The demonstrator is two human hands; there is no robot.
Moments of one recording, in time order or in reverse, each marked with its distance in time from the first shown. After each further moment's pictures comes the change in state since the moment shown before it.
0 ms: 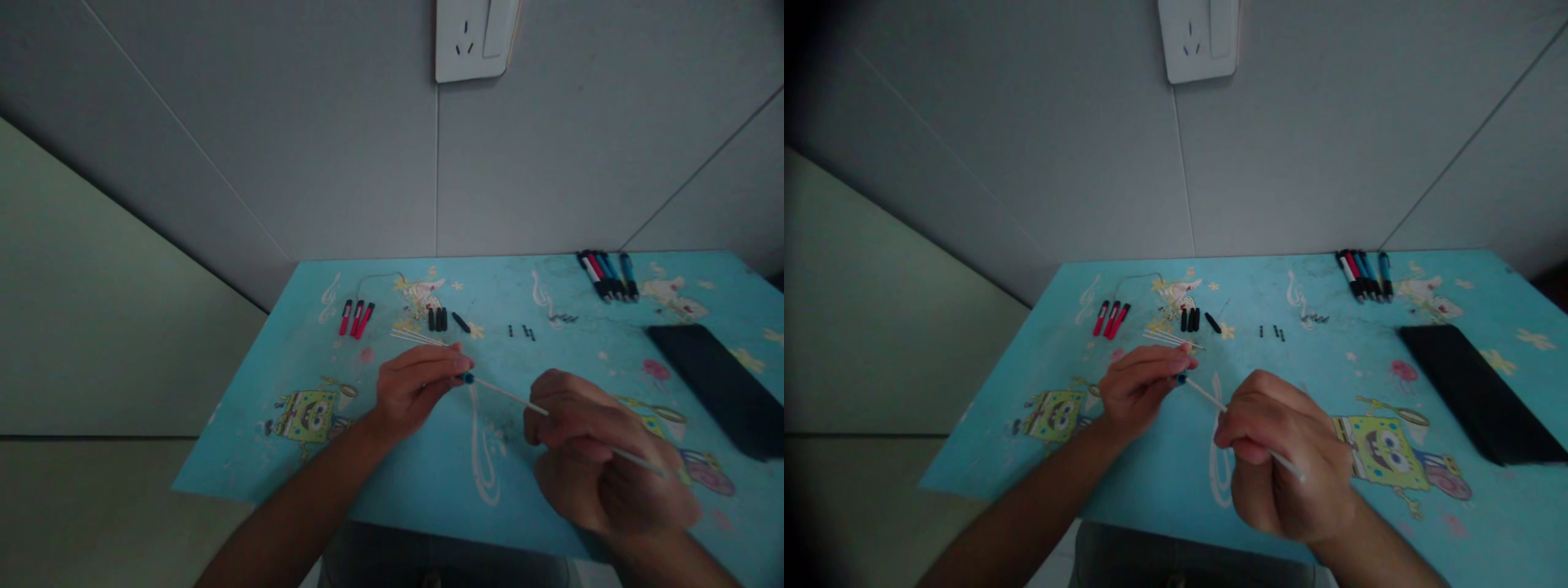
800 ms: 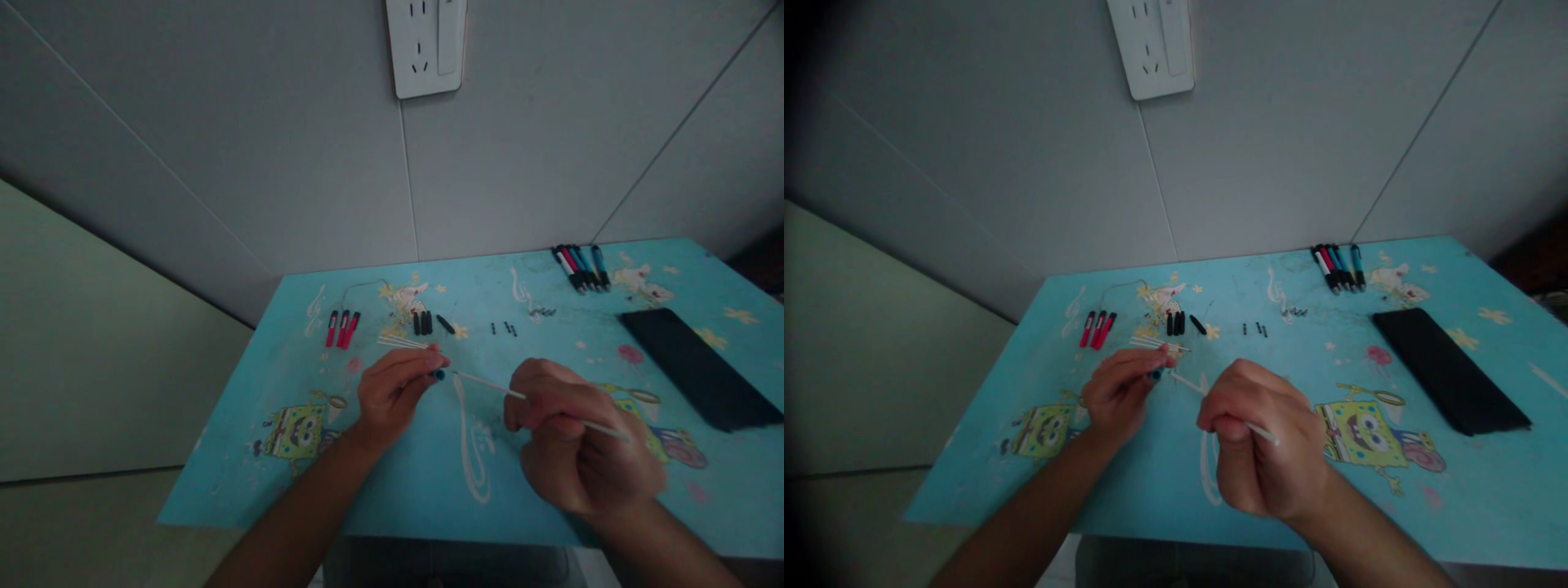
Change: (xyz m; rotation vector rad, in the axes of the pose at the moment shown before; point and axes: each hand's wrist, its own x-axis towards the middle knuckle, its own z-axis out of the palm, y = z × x) left_hand -0.004 -0.002 0.000 0.066 0.043 -0.041; right_hand 0.001 0.003 -0.004 -0.028 0.057 -0.001
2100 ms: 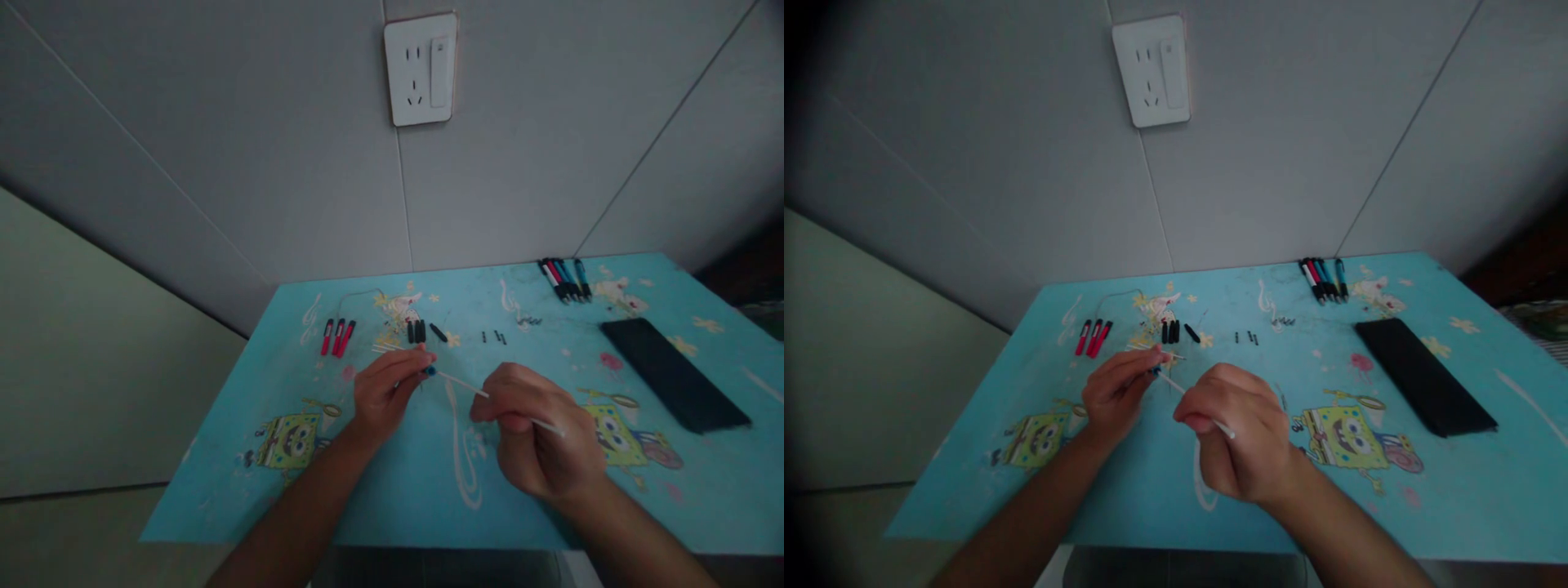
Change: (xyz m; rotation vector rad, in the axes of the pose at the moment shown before) left_hand -0.001 -0.009 -0.004 0.120 -0.016 -0.017; right_hand 0.005 0.004 0.007 -0.033 -0.081 -0.099
